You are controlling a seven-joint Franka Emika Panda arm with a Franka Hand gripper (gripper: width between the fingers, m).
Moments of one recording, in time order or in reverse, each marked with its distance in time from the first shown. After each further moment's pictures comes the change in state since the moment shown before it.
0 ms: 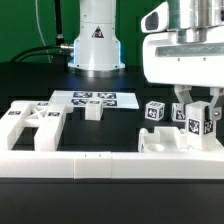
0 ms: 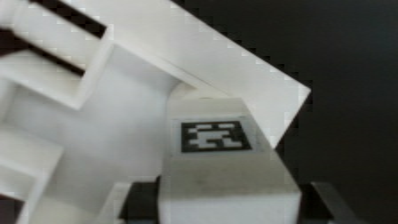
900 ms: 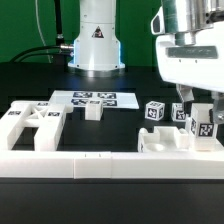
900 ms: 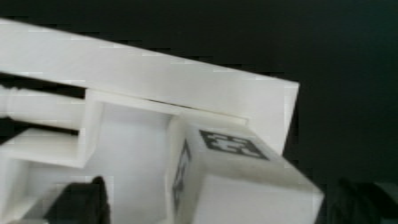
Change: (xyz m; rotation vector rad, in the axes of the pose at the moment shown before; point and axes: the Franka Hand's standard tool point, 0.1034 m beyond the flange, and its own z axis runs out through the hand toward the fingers) arm -0.006 0.000 0.000 -0.003 -0.048 0.080
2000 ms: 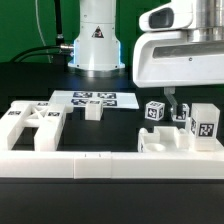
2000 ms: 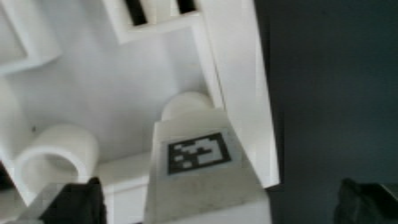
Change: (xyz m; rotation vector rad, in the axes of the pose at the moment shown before) arm -0.004 -0.002 -0.003 -0.086 -0.019 -1.132
